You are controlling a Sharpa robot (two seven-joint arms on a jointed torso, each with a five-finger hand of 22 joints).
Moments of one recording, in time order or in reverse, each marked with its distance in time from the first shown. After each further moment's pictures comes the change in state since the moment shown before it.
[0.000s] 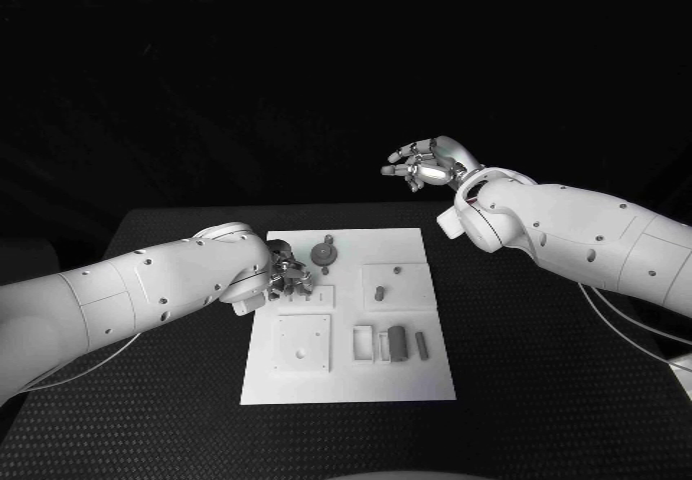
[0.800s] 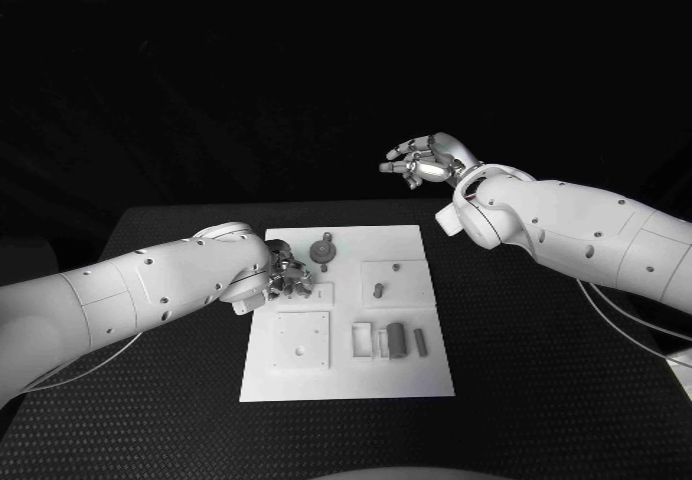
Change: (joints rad) left arm -0.008 0.006 0.001 -0.010 0.000 0.005 -0.002; left_hand -0.017 -0.025 0.009 -0.003 0.031 0.010 -0.003 -0.009 0.065 0.006 -0.009 0.000 -0.008 0.004 -0.009 0.038 -0.042 0.000 0.003 -0.008 0.015 0.000; right arm 0.000 0.000 0.000 0.000 0.000 0.005 0.000; right_hand -0.004 0.004 0.000 0.000 0.000 -0.002 -0.002 0.003 -0.001 0.000 0.000 0.000 -0.002 -0.004 0.000 0.000 -0.001 0.000 0.000 0.000 0.000 0.001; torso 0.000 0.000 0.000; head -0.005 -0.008
